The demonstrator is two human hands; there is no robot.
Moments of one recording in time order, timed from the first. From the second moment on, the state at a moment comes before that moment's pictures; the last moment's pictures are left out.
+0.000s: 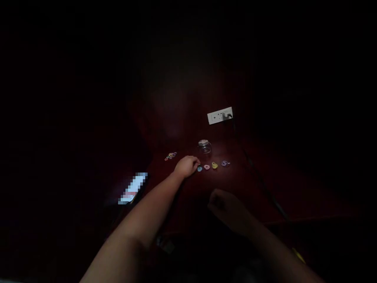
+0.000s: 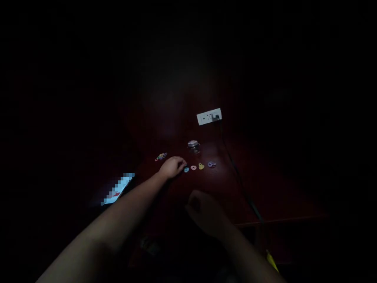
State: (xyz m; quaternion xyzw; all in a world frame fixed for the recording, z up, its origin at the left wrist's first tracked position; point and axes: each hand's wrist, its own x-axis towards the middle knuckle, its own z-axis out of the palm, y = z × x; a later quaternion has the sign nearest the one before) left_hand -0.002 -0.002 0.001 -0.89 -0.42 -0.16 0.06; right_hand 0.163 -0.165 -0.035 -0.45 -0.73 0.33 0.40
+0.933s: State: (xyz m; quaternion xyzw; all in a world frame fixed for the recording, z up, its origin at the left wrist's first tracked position) left_hand -0.127 0.057 0.004 -0.65 -0.74 -0.15 -0.03; right_hand 0.168 -0.170 -0.033 -0.48 -0.73 0.36 0.33
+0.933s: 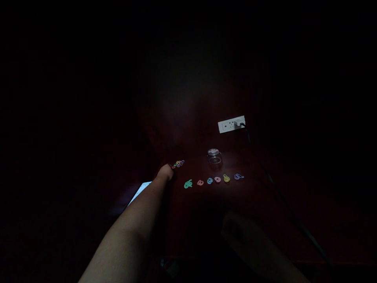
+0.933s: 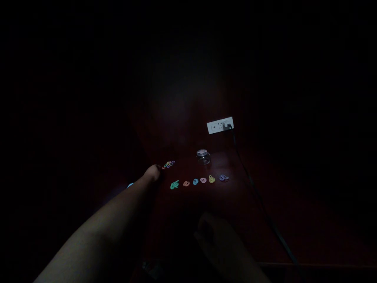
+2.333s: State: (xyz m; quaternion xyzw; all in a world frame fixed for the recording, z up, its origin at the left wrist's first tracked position) left_hand -0.015 -0.091 -0.050 -0.58 -0.41 -0.57 -0.42; right_hand 0.137 -0.129 -0.042 -0.41 -0.66 0.45 0.45
